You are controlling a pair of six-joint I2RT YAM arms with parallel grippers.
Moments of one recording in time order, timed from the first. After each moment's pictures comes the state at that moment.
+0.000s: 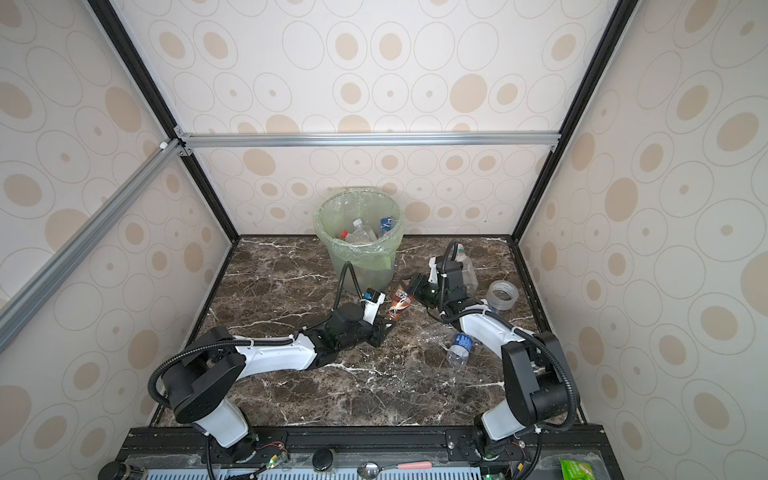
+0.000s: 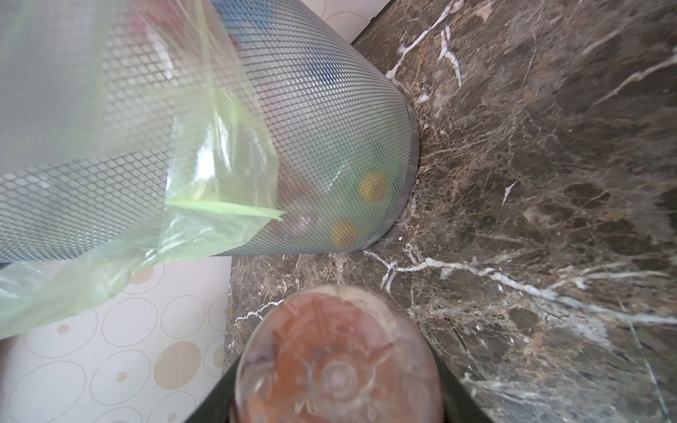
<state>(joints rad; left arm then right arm) -0.89 1.66 0.81 0.39 0.01 -0.38 0.29 1.52 0.87 0.12 -0.39 0.86</state>
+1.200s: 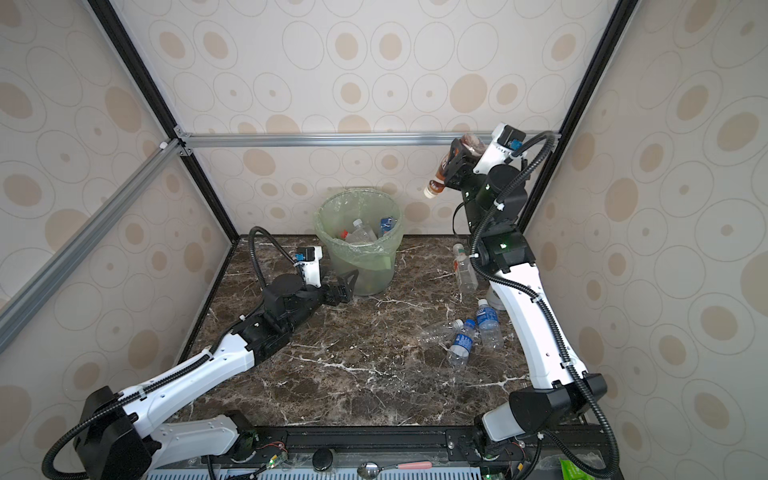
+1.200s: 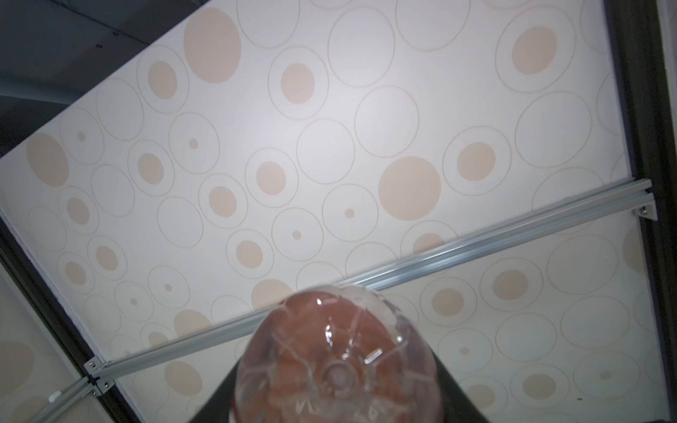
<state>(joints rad) -0.68 1.16 0.87 0.14 -0.17 -0.40 0.29 1.49 1.85 -0.05 0.23 0.35</state>
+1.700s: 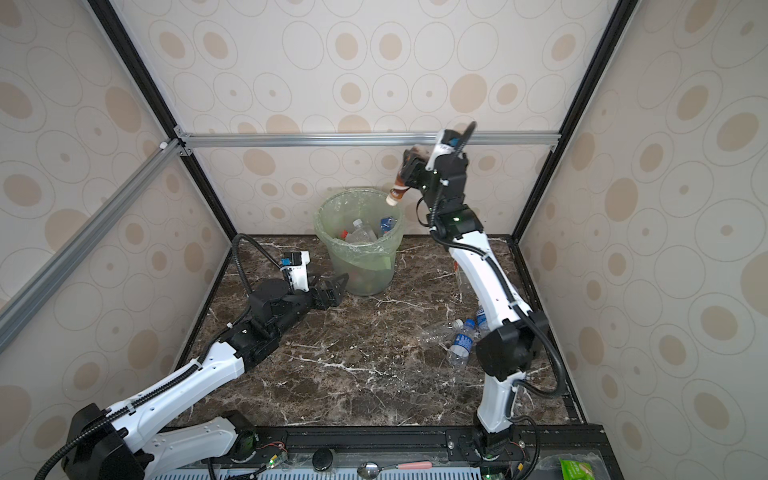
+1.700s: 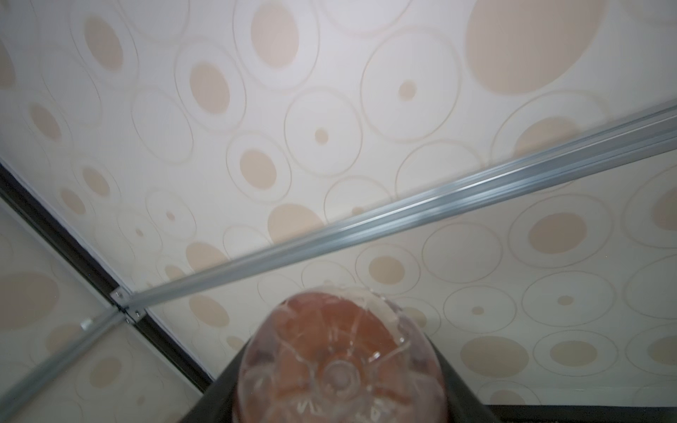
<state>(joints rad) -0.61 1.10 0.80 0.13 -0.08 -0.47 0.39 1.95 2.15 -0.19 0.06 0.45</state>
